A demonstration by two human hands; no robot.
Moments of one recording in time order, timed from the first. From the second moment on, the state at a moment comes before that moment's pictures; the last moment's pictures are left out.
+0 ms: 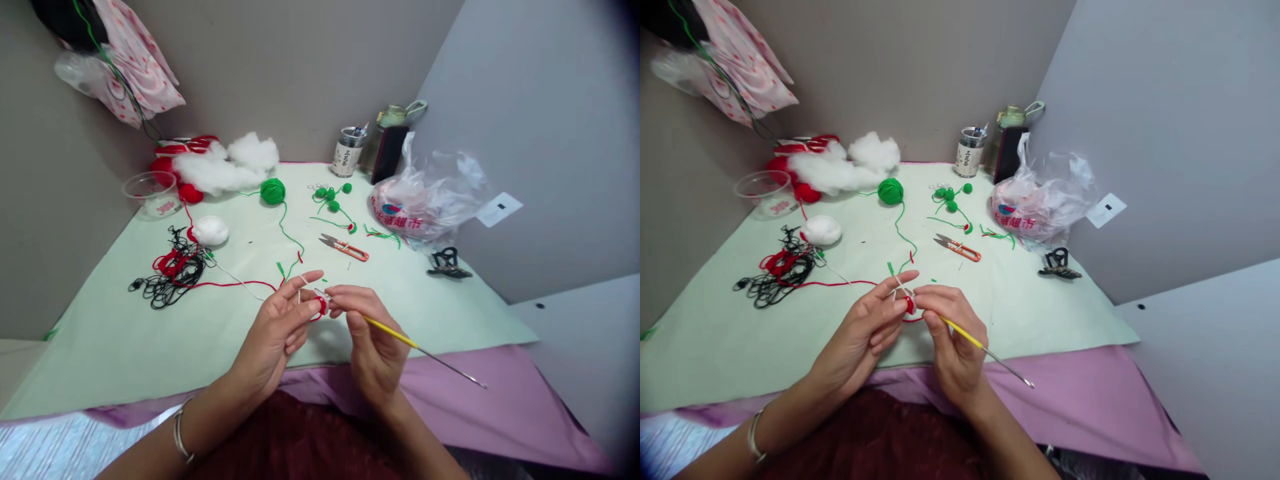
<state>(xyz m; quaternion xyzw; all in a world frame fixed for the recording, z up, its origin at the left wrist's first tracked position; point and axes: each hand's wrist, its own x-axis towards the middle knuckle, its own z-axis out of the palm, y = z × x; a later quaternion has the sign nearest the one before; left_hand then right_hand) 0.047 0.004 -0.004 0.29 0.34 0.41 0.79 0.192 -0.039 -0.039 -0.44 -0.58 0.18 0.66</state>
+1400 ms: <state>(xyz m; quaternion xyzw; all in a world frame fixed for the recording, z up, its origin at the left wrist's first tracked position) 0.043 0.011 0.000 0.32 0.34 0.39 0.79 0.194 -0.030 -0.029 -0.43 -0.54 0.22 0.68</state>
